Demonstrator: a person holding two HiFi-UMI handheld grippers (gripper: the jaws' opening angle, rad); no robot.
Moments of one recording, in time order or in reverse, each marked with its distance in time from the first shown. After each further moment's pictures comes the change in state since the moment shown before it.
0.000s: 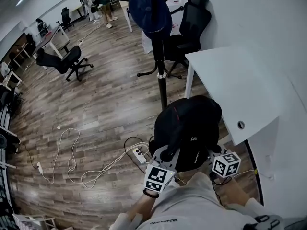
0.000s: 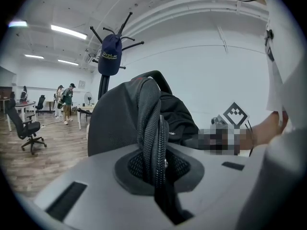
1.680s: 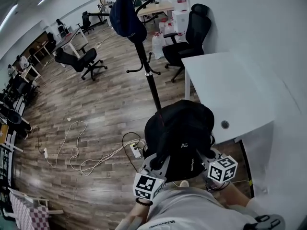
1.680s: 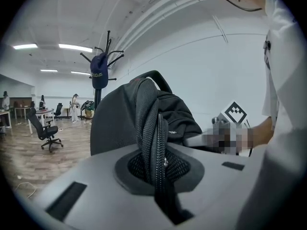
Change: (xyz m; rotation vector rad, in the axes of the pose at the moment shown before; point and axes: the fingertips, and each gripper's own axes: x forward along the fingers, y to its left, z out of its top) left arm -0.012 -0.204 0.021 0.002 -0.009 0.203; right arm -0.177 -0.055 -0.018 -0.030 0.008 0.262
